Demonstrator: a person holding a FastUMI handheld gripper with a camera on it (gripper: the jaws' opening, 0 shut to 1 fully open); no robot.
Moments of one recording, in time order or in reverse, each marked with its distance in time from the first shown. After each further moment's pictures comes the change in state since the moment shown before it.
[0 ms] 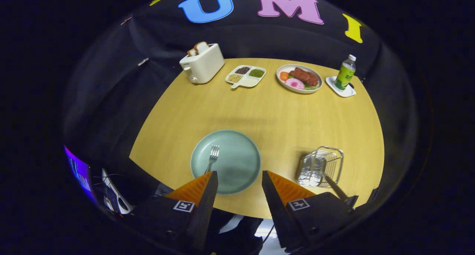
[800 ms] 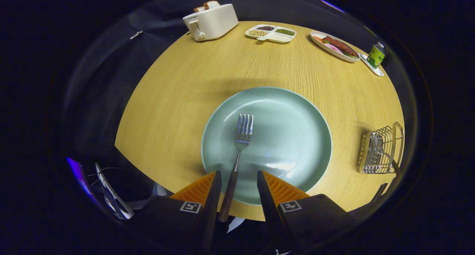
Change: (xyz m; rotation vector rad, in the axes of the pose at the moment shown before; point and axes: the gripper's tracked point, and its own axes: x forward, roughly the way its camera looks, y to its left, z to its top) arm 0.124 0.050 -0.070 0.010 0.218 -0.066
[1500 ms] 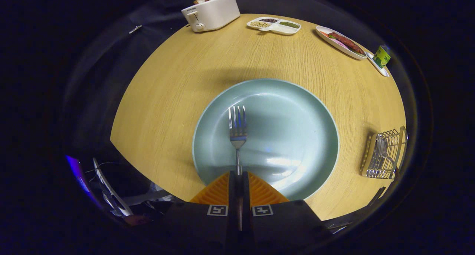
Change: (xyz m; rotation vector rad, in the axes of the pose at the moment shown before) arm 0.004 -0.006 0.002 -0.023 0.042 0.026
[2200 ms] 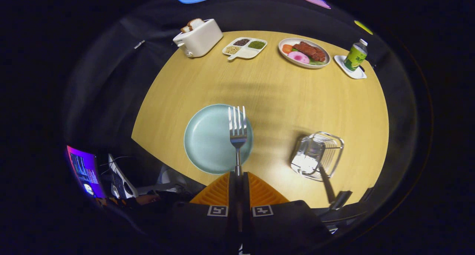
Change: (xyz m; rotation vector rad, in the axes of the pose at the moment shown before) arm -0.175 -0.140 0.018 -0.013 0.001 0.031
